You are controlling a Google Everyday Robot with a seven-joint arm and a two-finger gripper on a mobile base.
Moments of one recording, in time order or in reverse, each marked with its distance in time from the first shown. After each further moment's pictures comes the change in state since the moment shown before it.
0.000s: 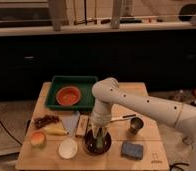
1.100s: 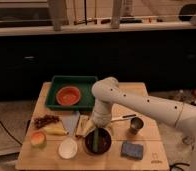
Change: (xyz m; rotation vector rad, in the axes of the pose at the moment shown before) arm -0.001 0.002 -0.005 -0.010 0.007 -0.026
